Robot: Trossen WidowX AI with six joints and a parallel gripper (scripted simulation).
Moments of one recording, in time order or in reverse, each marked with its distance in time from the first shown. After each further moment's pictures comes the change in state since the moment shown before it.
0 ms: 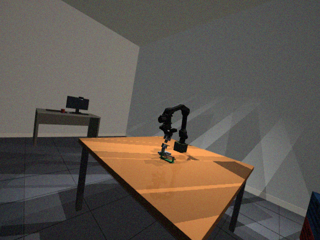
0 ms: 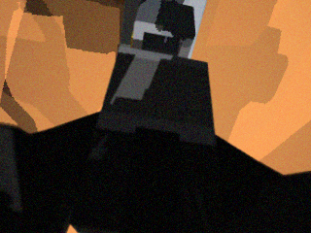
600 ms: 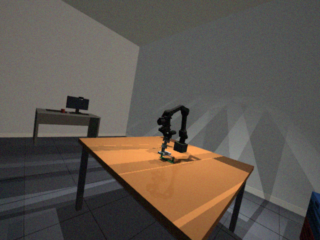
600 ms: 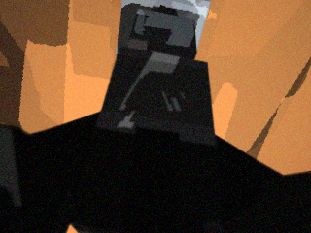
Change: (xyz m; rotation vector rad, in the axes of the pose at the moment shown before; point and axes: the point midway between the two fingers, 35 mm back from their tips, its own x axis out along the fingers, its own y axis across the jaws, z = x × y) arm 0.019 0.000 0.010 0.000 0.001 -0.001
